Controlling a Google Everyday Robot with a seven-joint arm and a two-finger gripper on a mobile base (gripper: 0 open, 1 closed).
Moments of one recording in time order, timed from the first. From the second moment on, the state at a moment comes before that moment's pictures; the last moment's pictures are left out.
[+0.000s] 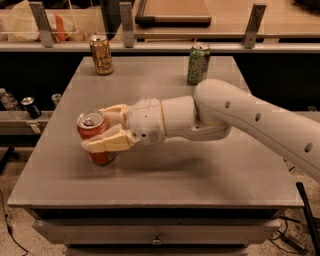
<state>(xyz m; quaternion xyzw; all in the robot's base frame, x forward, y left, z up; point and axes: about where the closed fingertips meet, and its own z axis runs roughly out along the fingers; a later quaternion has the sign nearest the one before) 0.461 0.125 0.891 -0.56 0.51 0.47 0.46</state>
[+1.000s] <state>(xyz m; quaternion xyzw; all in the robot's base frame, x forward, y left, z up) 0.502 0.086 0.903 -0.56 0.53 0.40 0.50</state>
